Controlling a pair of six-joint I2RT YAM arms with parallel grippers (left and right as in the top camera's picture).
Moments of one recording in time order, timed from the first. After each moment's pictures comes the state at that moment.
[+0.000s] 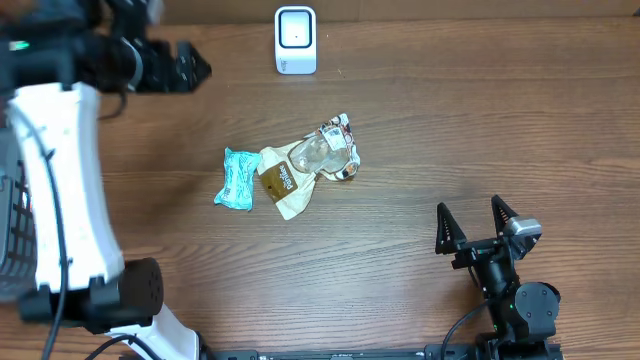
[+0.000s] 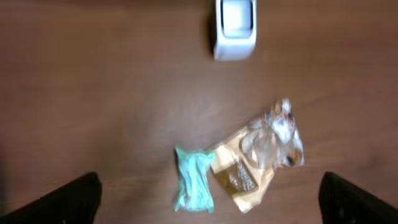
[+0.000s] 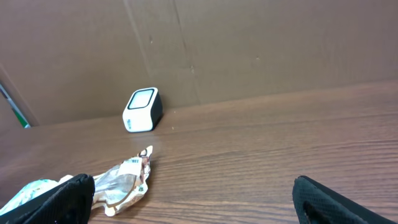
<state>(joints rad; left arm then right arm) 0.12 1.85 2.37 -1.48 0.30 0.08 0.07 0.01 0.02 -0.02 -0.13 0.23</state>
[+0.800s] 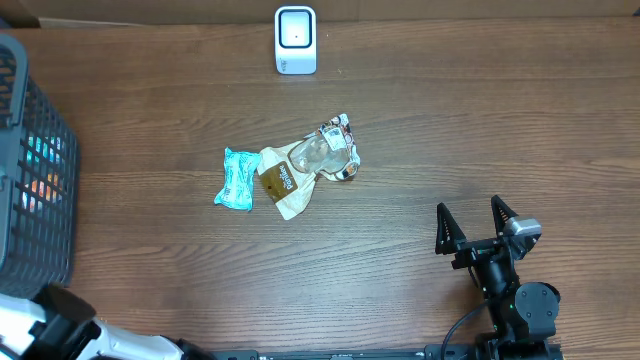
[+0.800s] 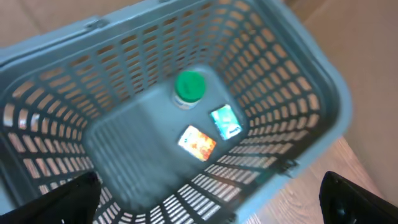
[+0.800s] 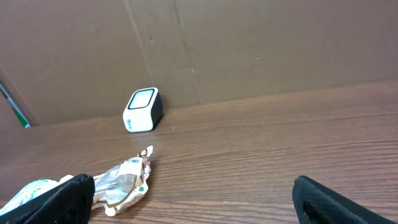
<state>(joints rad) 0.98 1.85 2.65 -1.62 0.15 -0.23 0.07 0.01 0.02 -0.02 -0.14 0.23</state>
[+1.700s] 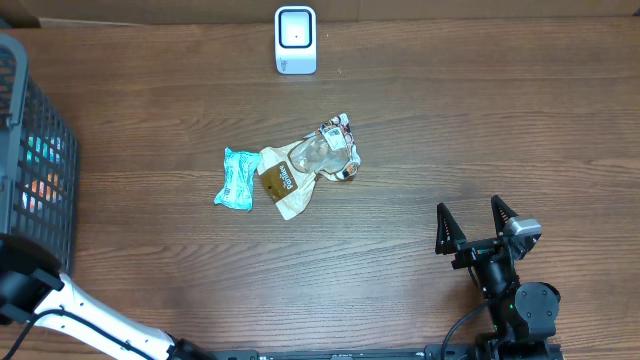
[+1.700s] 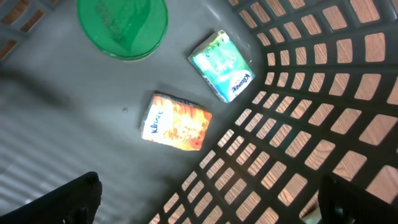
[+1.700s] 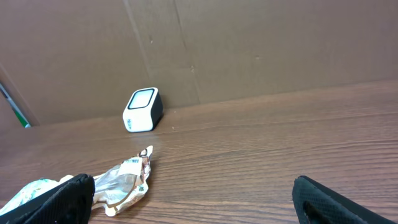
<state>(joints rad) 0.92 2.34 2.63 -1.62 0.32 -0.01 0.07 0.01 0.02 -0.02 -0.14 0.23</state>
